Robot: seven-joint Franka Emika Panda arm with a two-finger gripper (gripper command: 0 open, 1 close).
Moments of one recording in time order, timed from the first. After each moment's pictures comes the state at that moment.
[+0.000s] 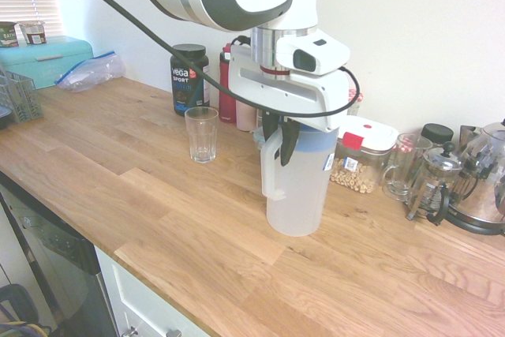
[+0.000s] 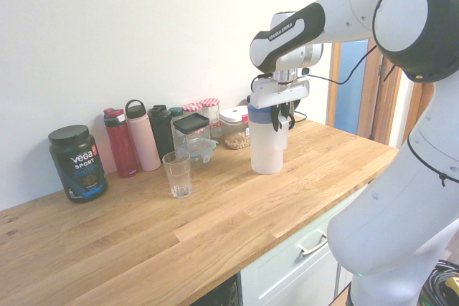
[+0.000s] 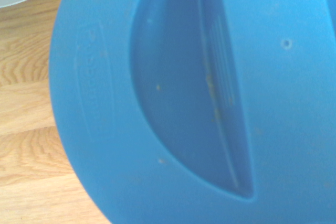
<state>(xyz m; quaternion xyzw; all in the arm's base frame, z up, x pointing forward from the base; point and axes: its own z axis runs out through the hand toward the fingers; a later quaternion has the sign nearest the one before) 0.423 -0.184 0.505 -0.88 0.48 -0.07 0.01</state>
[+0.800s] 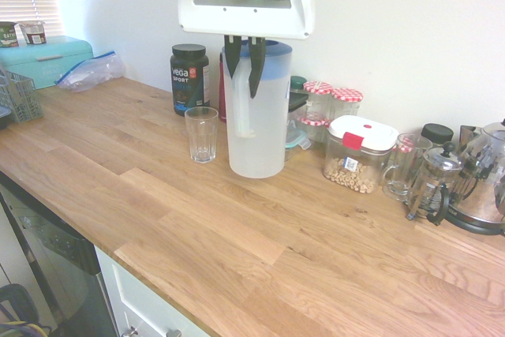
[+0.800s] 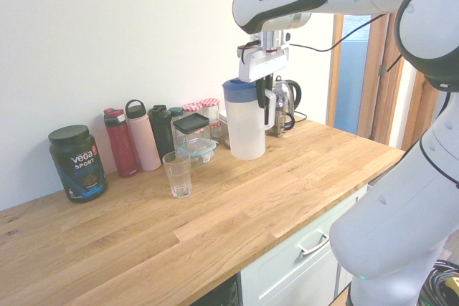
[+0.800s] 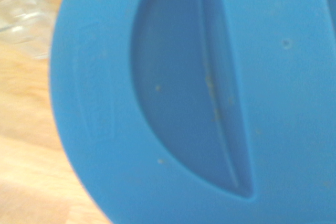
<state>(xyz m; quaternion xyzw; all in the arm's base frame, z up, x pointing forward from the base) 0.428 -0.088 0.605 -0.97 0.23 -0.07 -0.01</state>
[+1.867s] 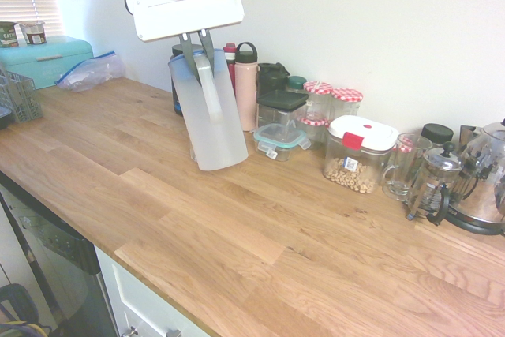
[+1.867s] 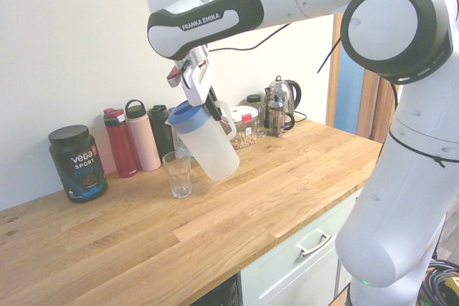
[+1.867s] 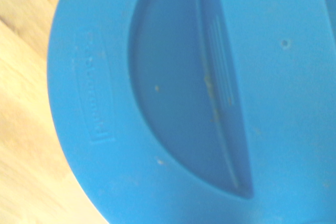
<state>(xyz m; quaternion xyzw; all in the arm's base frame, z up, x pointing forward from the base) 0.494 0.068 0.576 -0.98 0.02 0.02 -0.21</state>
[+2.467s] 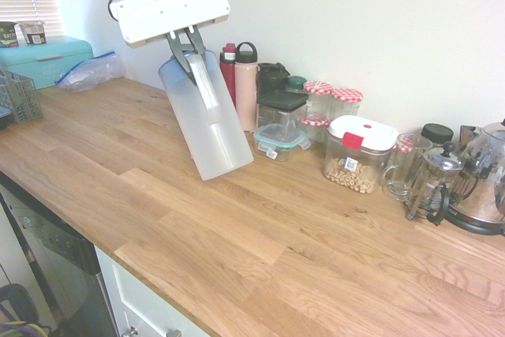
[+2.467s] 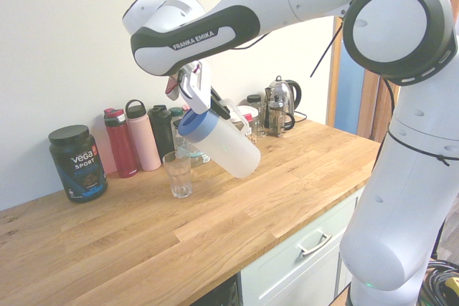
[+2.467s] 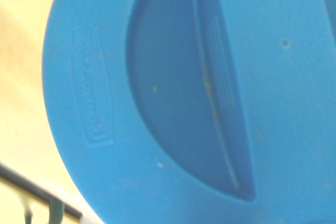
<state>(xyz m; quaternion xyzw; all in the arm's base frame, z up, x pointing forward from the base) 0.480 0.098 0.561 -0.94 -0.02 0.07 -0.33</state>
